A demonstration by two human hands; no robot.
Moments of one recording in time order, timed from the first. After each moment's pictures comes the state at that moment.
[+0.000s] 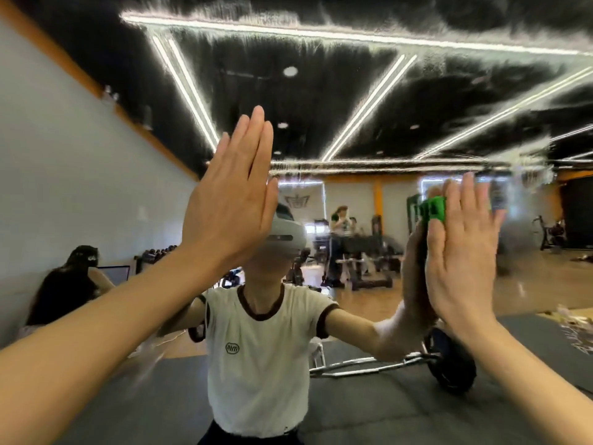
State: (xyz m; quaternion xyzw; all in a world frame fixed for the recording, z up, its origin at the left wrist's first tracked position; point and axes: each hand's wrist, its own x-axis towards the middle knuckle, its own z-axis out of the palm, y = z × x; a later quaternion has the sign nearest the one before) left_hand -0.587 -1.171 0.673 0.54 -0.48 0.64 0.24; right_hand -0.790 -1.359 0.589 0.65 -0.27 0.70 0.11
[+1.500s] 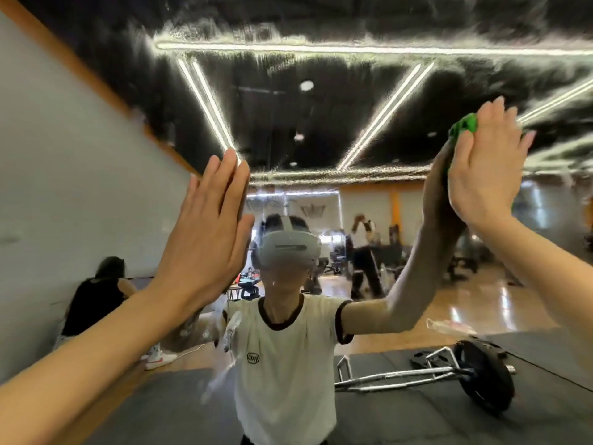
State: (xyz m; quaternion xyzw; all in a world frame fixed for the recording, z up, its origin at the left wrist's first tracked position) left_hand -0.530 -1.091 0.655 0.59 -0.50 0.58 0.26; right_hand -0.768 -1.335 0.715 0.61 -0.33 0.72 0.10
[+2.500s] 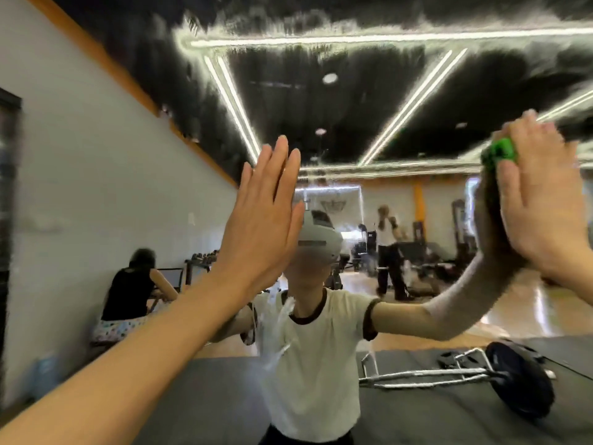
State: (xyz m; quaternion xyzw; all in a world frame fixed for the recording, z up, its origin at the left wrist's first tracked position) left_hand -0.525 -1.093 0.654 0.58 -0.51 0.57 0.28; right_hand -0.764 -1.333 0.669 0.68 -0.21 0.68 0.19
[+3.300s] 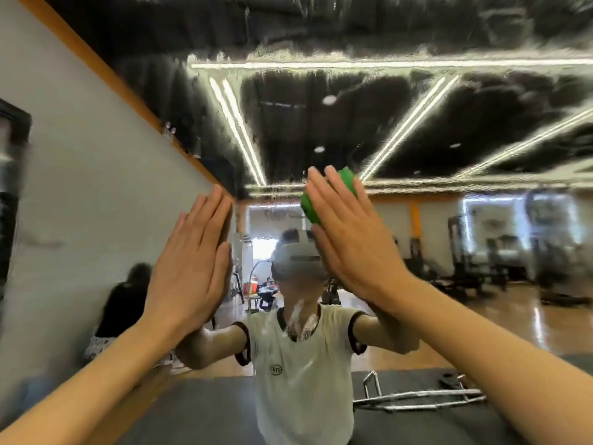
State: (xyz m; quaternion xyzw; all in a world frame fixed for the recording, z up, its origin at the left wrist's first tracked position) left_hand -0.452 -1.009 0.627 0.60 -0.46 0.59 0.28; right_hand -0.625 -1.197 0.660 0.73 -0.01 0.61 0.30
